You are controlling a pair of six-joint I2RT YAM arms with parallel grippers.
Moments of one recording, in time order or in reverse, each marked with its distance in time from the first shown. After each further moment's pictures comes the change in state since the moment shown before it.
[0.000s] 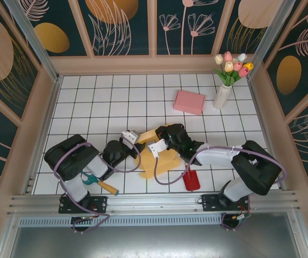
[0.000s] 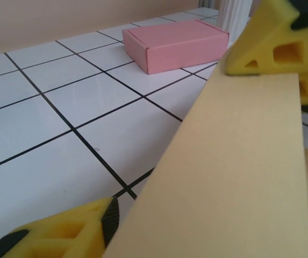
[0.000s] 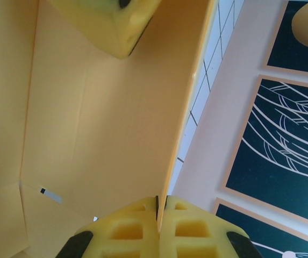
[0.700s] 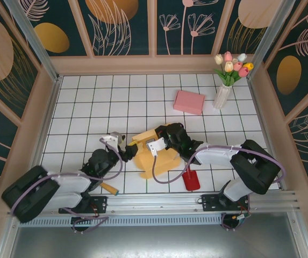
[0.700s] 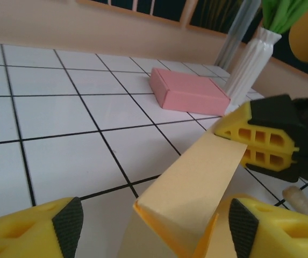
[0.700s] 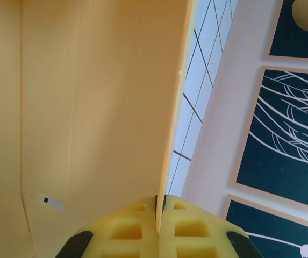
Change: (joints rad) left arm -0.029 -0.667 -0.188 -0.369 -0.167 -0.358; right arm -0.008 0.011 0.013 0.000 -0.002 0.085
